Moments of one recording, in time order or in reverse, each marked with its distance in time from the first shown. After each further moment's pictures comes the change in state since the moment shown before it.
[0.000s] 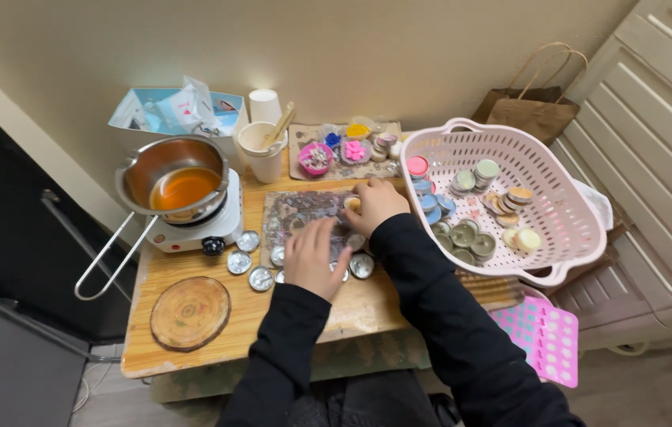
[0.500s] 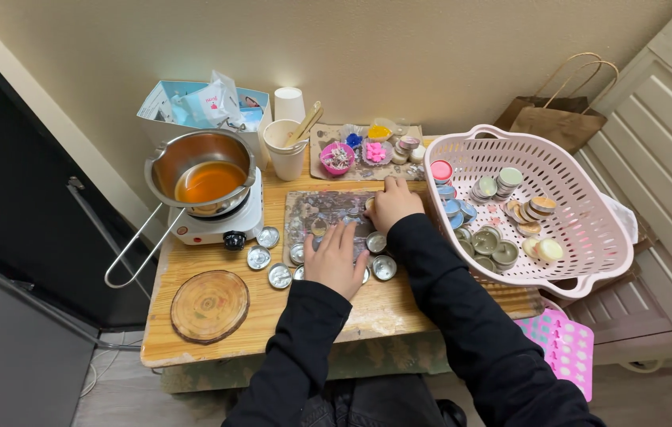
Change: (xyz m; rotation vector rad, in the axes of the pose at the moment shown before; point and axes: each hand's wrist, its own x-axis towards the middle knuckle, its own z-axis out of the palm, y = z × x) left_hand -0.008 -0.008 0.019 0.174 -0.175 -0.113; right_hand 0.019 0.021 0.041 -0.305 -0.058 -0.031
